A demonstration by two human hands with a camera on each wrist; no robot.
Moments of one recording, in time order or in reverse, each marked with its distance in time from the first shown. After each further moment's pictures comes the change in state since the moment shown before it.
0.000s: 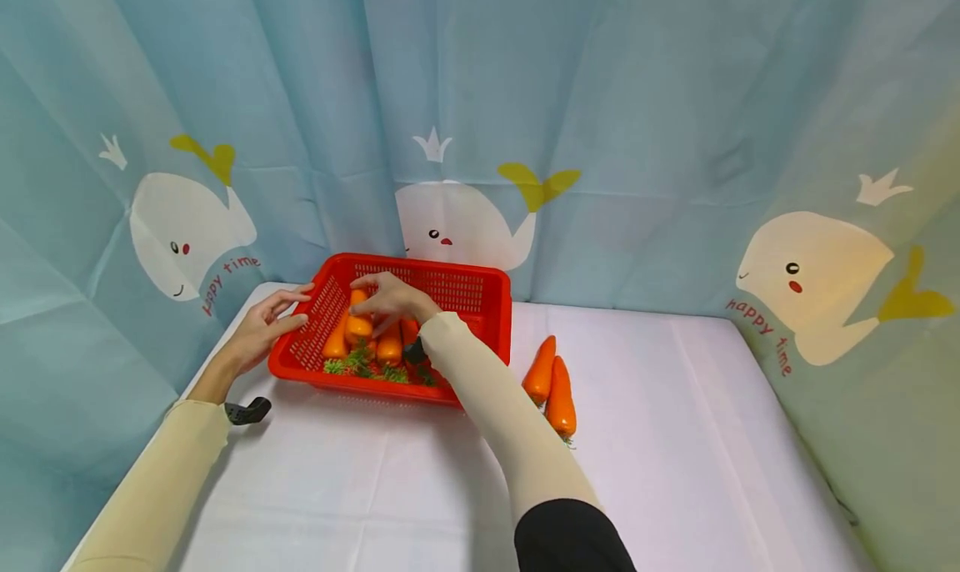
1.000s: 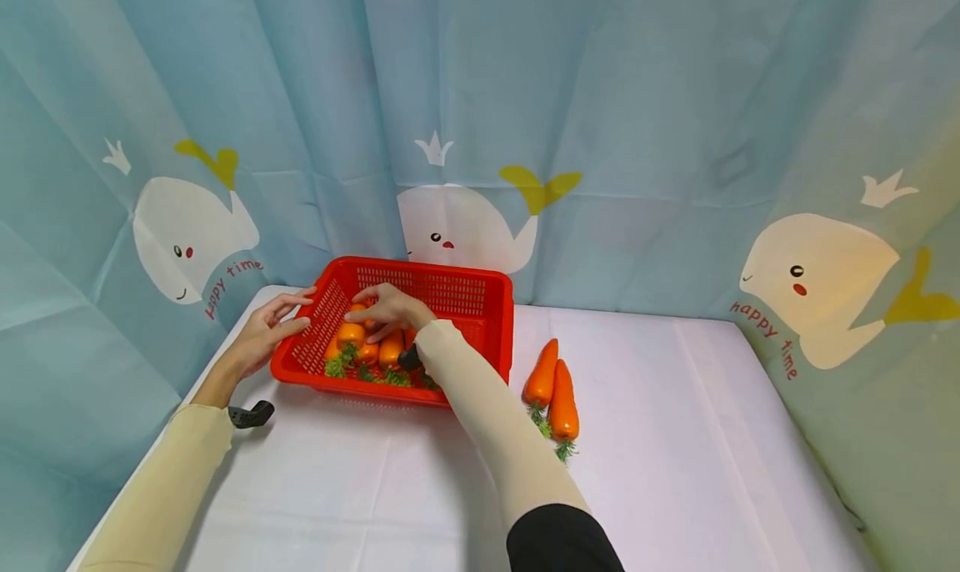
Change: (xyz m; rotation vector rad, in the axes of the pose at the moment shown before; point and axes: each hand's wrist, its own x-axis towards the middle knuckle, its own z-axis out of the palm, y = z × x) left_hand 0.001 -0.004 0.000 0.003 0.010 0.014; right_hand 0.015 0.011 0.008 0.066 0.015 0.105
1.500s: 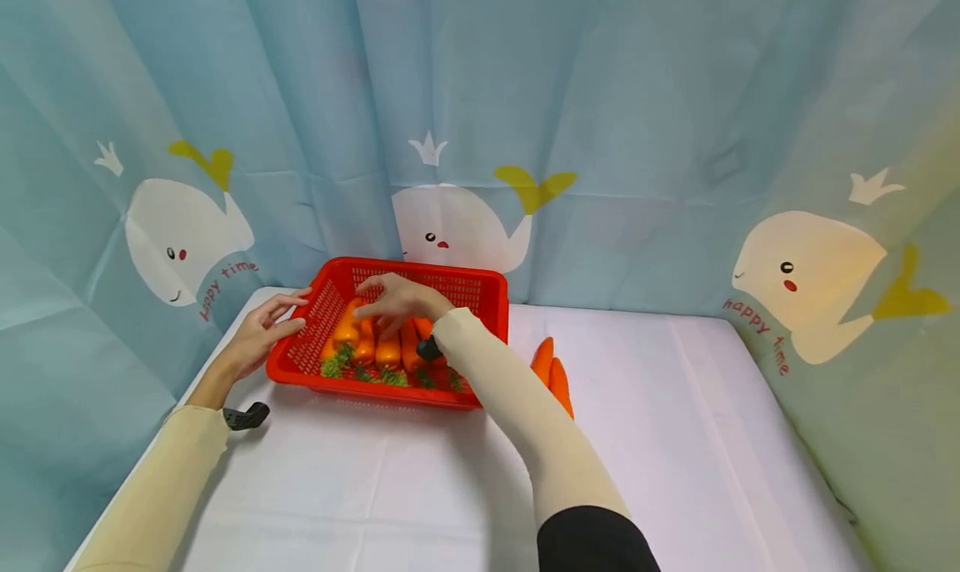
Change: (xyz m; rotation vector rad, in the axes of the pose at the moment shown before) left_hand 0.000 0.002 0.001 0.001 -0.002 0.014; right_hand -0.038 -0.019 -0.024 -0.192 -0.077 -0.081
